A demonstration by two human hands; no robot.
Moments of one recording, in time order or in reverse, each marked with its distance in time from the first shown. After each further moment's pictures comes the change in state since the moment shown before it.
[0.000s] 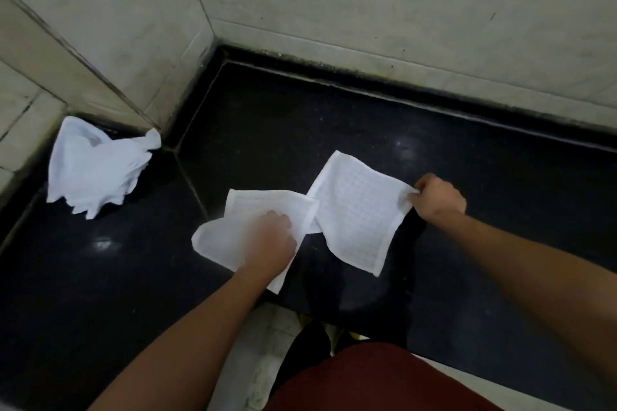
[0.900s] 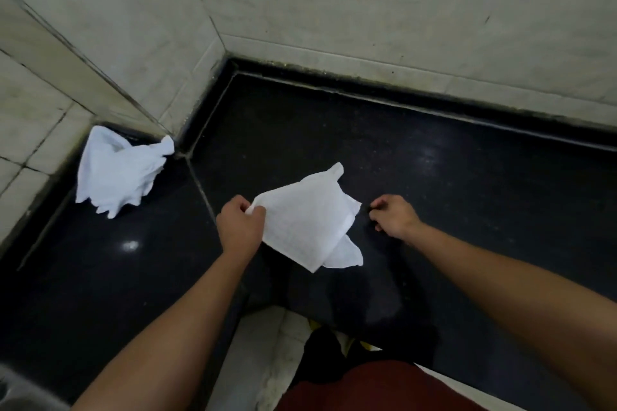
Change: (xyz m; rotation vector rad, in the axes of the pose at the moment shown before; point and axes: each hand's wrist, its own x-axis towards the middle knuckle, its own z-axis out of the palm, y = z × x) left_hand 0.003 0.015 -0.059 -0.566 0.348 -0.490; right_hand -0.021 -0.028 0.039 0.545 -0.343 -0.110
